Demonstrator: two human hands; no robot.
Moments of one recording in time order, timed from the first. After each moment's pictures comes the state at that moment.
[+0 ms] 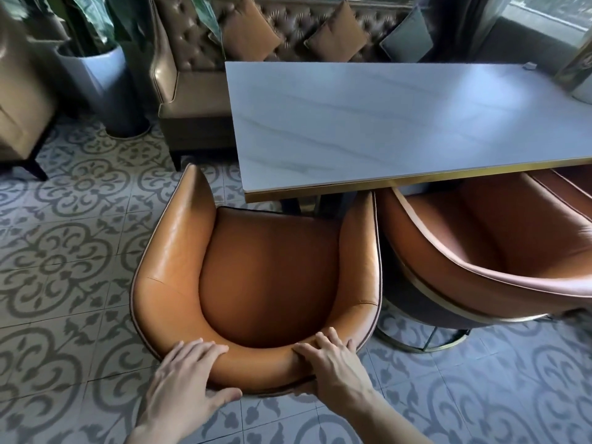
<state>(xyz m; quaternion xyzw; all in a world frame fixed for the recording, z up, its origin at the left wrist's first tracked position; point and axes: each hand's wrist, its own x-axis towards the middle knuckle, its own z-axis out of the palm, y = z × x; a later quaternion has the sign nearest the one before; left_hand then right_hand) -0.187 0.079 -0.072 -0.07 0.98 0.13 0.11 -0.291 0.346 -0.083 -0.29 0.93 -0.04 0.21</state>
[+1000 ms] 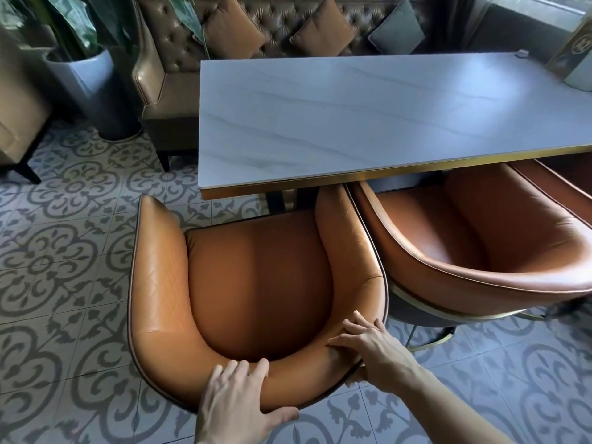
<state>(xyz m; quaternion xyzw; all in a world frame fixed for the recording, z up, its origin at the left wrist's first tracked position) -0.229 0.290 -0.066 -0.08 0.98 0.08 0.16 -0.374 0.537 -0.071 -0.35 0.90 -0.04 0.25</state>
